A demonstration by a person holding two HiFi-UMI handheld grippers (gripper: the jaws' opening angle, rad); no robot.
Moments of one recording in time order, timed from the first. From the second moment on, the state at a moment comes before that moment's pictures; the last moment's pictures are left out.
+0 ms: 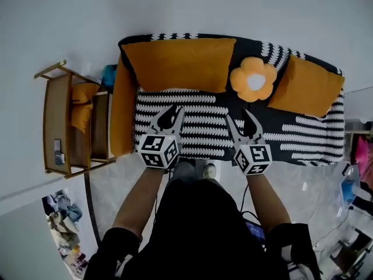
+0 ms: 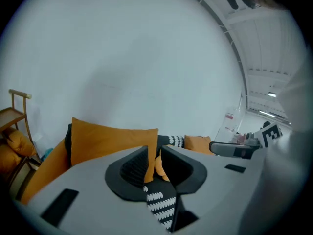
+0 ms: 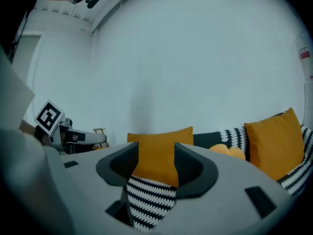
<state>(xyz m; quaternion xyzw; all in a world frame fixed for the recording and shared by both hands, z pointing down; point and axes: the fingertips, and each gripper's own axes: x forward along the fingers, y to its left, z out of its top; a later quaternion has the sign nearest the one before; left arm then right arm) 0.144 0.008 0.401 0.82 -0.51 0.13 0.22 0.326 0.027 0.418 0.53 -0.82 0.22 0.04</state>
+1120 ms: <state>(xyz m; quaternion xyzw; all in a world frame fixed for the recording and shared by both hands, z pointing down) 0.174 0.162 0.233 0.87 -0.48 0.06 0.07 0.390 0.185 0.245 0.52 -0.84 0.09 -0.08</state>
